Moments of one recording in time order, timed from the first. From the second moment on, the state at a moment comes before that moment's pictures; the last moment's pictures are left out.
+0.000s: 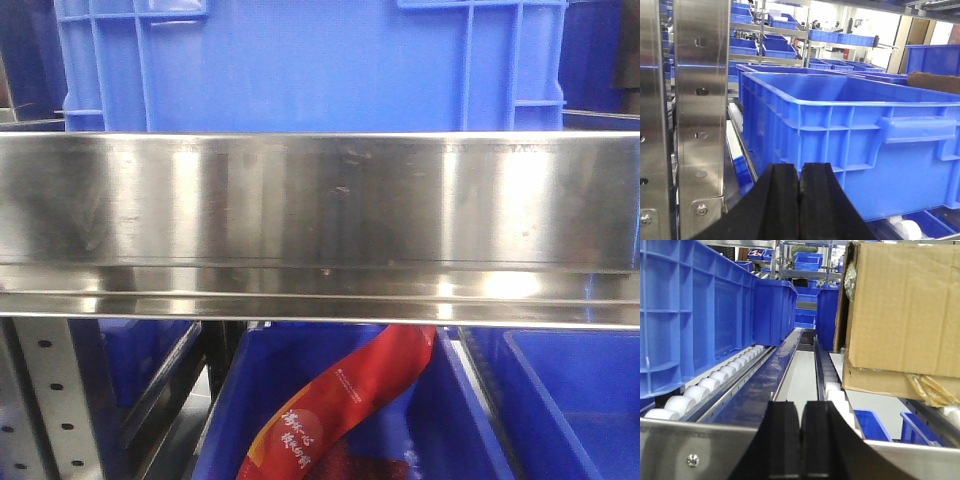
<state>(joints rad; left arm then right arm) -0.36 0.38 -0.42 -0.07 0.09 -0.03 -0.23 0.00 0.00 0.03 0.04 -0.04</state>
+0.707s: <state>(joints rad) -0.36 0.38 -0.42 -0.07 0.09 -0.03 -0.23 0.00 0.00 0.06 0.06 0.00</state>
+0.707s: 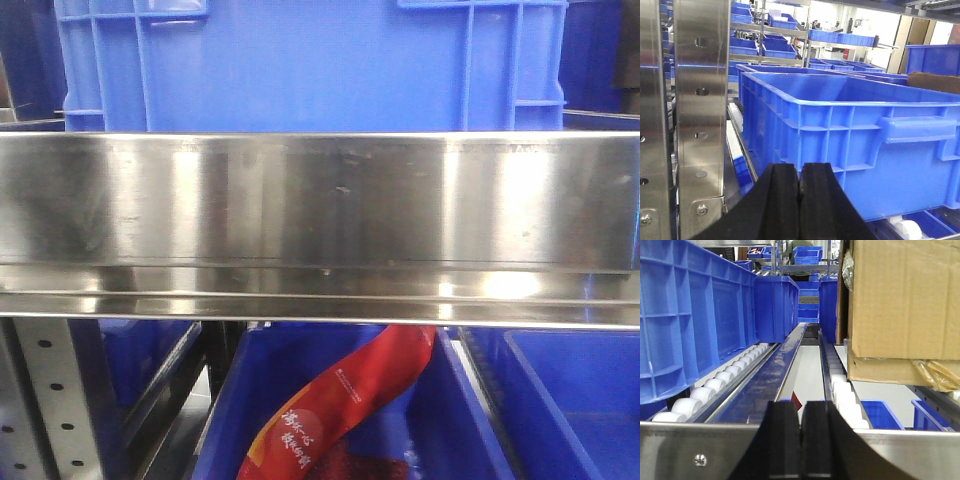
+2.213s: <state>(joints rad) 0.01 0.01 0.00 -0.02 0.03 0.00 -0.23 0.00 0.00 0.06 0.06 0.00</state>
